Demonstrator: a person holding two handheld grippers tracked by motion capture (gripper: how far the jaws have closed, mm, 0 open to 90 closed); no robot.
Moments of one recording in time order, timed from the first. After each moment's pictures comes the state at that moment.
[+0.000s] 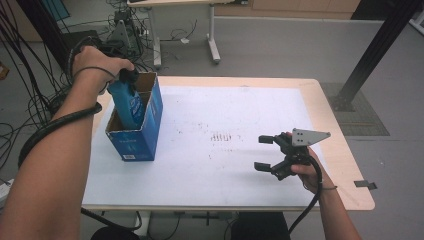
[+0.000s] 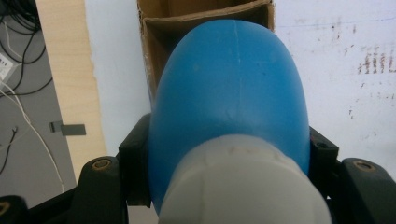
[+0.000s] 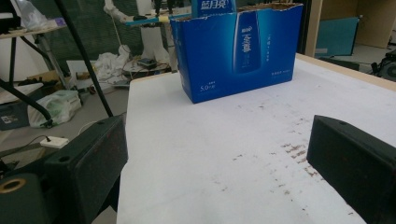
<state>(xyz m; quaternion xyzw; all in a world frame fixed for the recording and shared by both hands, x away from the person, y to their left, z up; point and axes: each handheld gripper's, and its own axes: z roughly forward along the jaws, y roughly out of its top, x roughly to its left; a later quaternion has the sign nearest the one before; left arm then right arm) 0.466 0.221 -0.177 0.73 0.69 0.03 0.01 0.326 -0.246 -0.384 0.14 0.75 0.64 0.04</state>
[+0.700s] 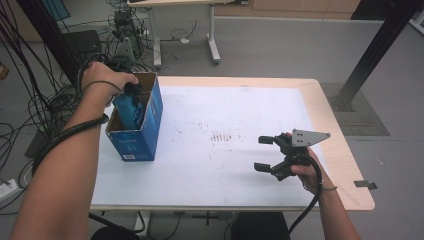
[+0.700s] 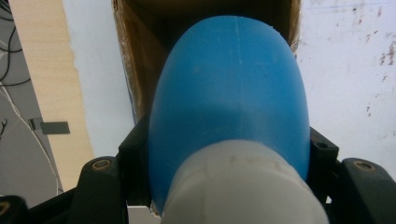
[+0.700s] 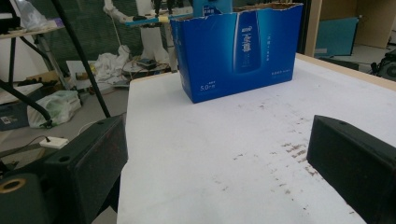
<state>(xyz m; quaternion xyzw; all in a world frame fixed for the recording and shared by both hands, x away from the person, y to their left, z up) 0.467 0.221 -0.217 0.72 0.69 0.01 0.00 0.324 -0.246 -0.385 0.15 0.75 0.64 0.04</state>
